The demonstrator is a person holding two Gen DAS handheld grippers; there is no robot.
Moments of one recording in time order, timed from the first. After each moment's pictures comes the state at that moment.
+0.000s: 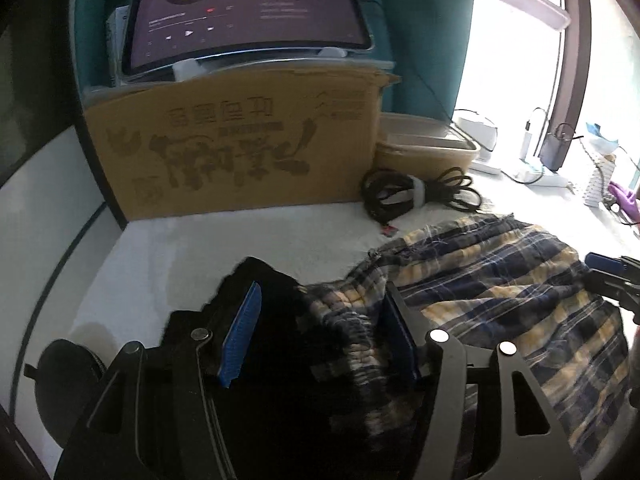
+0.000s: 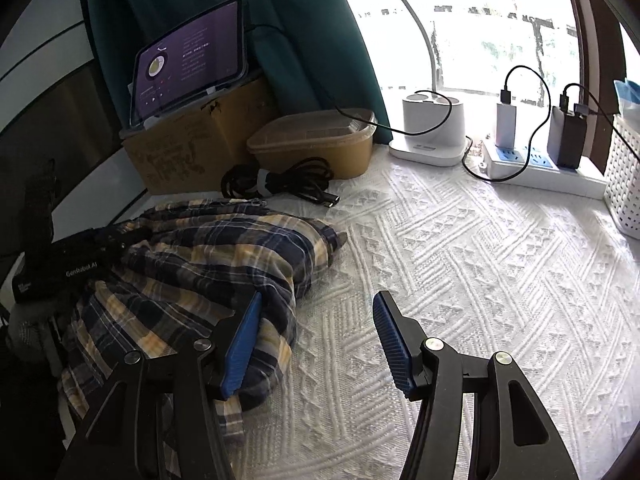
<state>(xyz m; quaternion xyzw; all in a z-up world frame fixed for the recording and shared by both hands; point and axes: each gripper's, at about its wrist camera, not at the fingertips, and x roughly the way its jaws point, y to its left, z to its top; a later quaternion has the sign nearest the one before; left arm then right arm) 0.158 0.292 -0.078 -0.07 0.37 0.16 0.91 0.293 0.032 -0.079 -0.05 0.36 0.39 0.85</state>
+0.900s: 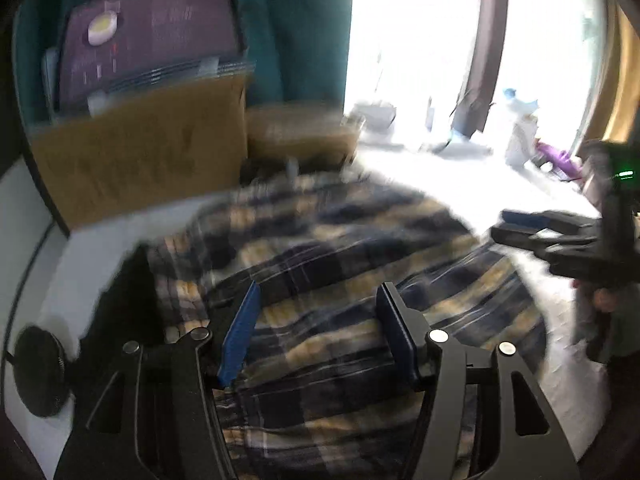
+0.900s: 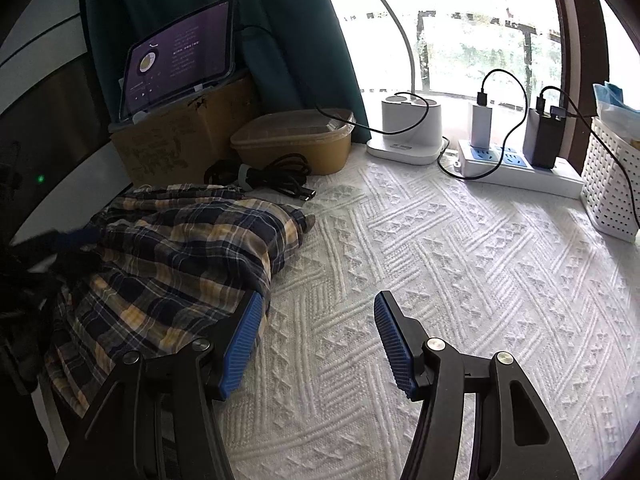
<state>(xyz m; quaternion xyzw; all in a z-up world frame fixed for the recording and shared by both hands) 0.146 0.203 -0.064 -0.05 0.39 0.05 0.92 0.287 0.016 -0.078 -0.07 0.35 0.36 0.86</state>
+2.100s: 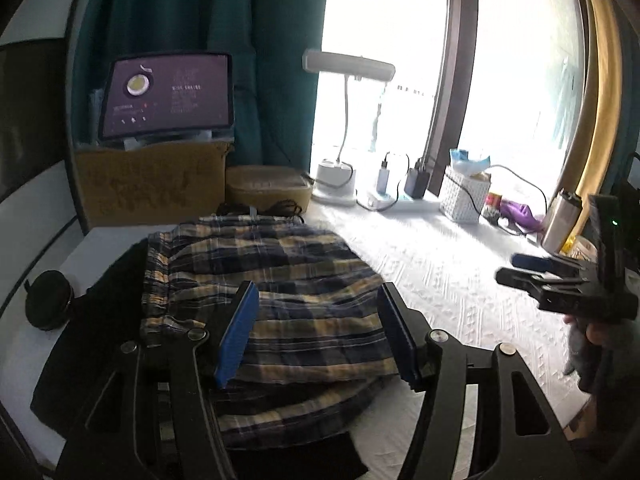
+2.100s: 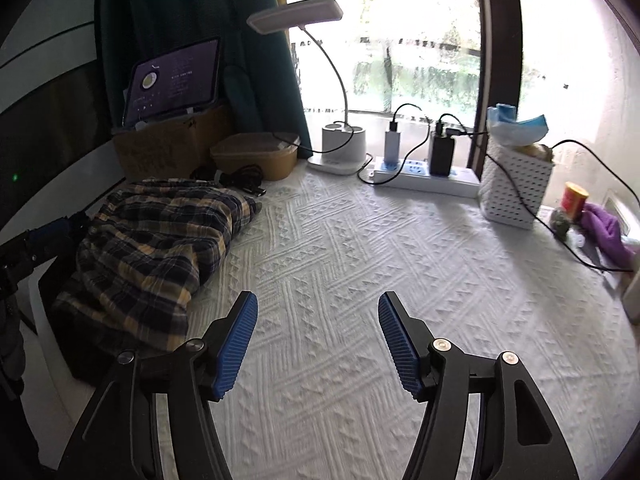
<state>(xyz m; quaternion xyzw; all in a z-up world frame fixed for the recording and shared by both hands) 0.048 0.110 -0.004 -0.09 0.26 0.07 0.96 0.216 -0.101 -0.030 -0.10 0.31 0.31 0.89</state>
